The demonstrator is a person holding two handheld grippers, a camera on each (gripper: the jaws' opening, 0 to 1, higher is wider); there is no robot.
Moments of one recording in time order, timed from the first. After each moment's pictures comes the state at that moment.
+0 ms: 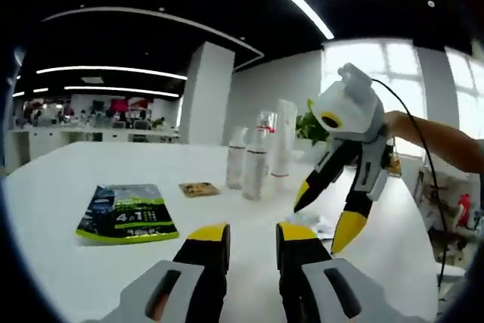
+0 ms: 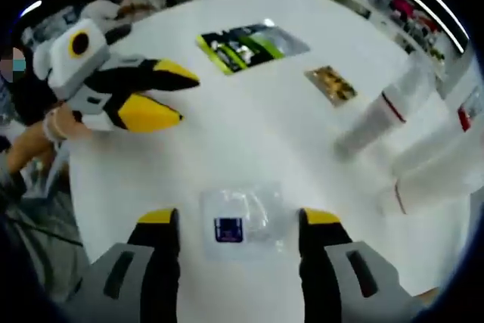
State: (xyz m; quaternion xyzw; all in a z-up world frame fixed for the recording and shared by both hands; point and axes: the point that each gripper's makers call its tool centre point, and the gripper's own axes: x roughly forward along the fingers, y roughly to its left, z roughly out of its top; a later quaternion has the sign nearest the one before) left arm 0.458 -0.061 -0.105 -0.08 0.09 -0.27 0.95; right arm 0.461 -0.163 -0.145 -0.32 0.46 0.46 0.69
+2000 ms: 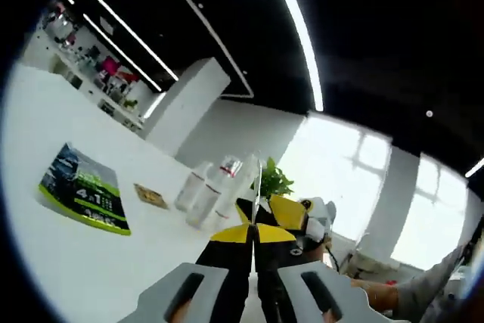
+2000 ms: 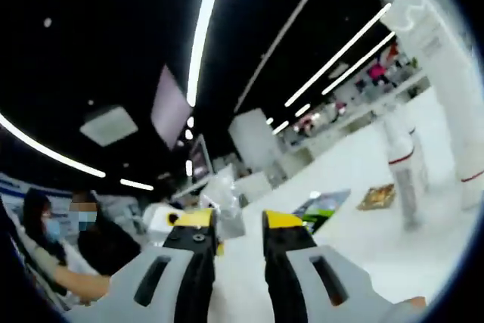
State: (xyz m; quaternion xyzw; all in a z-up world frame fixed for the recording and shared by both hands) left arm 0.419 -0.070 -0.044 -0.35 0.05 -0.43 0.83; right arm 0.453 -0.085 -0.023 0.24 0.05 0.62 0.75
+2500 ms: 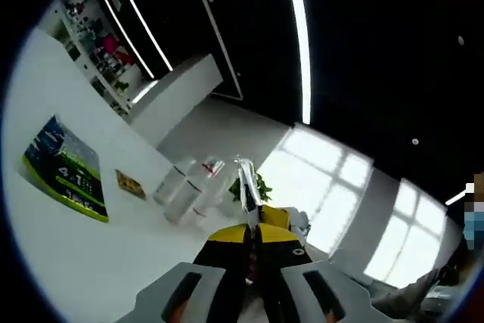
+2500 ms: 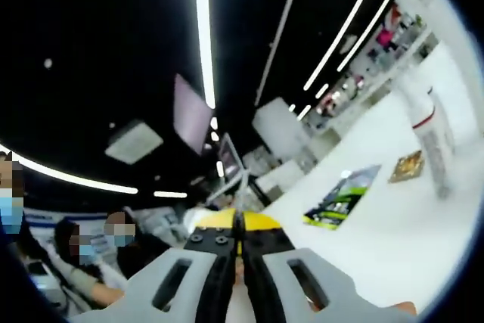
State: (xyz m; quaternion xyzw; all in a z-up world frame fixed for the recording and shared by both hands) left arm 0.403 -0.081 -0.041 -0.38 0.05 -0.44 0.81; right arm 0.434 -0.082 -0.022 0.29 0.10 0.65 0.70
